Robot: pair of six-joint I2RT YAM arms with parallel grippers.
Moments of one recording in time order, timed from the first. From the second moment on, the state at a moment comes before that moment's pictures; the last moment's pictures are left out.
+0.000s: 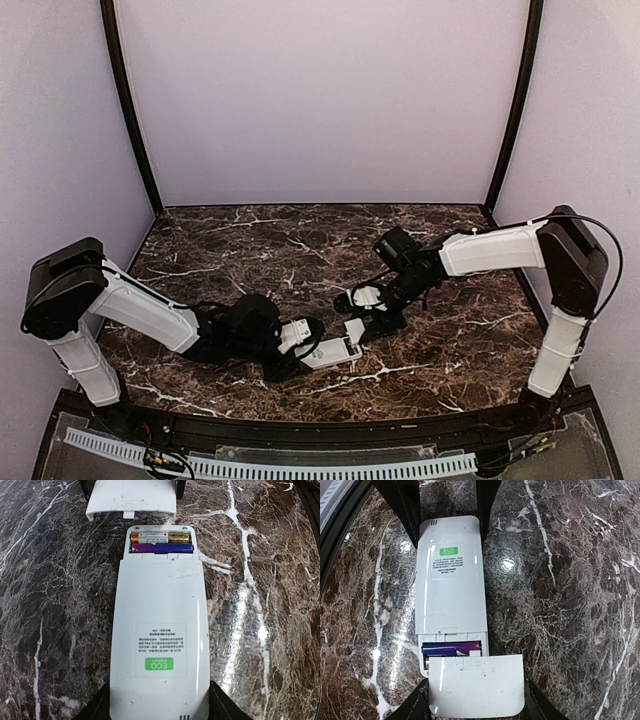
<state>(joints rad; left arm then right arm) -1.02 1.70 0.66 0.24 0.11 0.18 0.75 1.79 1.11 -0.51 -0.56 -0.99</state>
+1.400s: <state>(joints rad) -1.01 1.70 0.63 0.28 0.09 0.15 0.79 1.89 1.18 -0.56 -0.51 -1.03</state>
